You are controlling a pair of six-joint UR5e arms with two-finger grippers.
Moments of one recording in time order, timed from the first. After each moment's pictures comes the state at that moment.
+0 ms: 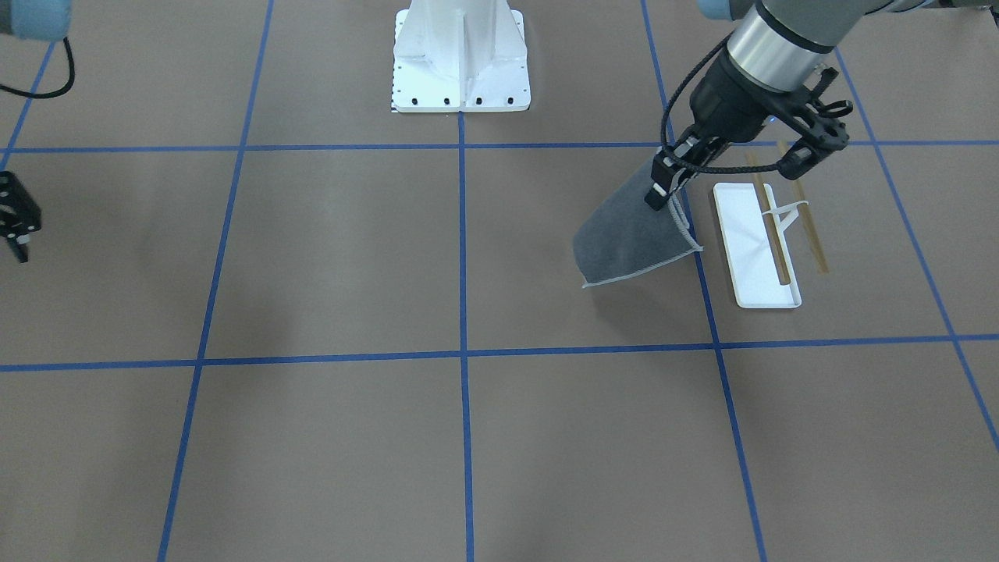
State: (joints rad) left arm -0.94 -2.01 -2.02 -1.61 -2.21 -1.62; right arm 1.21 -1.31 1.94 -1.76 2.00 0.20
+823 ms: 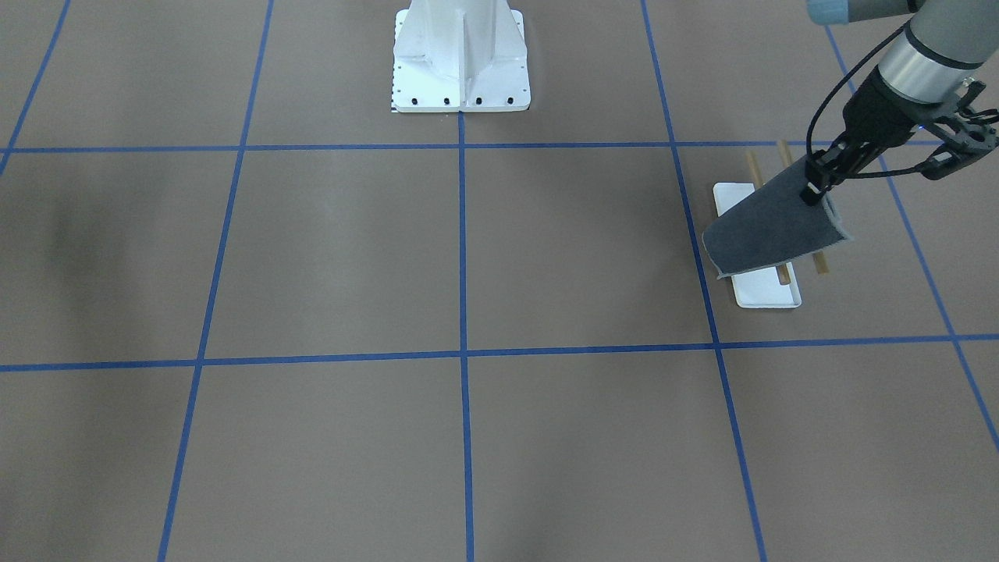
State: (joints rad) left arm -1.07 -1.64 -2.08 -1.62 -2.20 -1.19; right arm 1.36 -1.32 1.70 -1.72 2.21 0.12
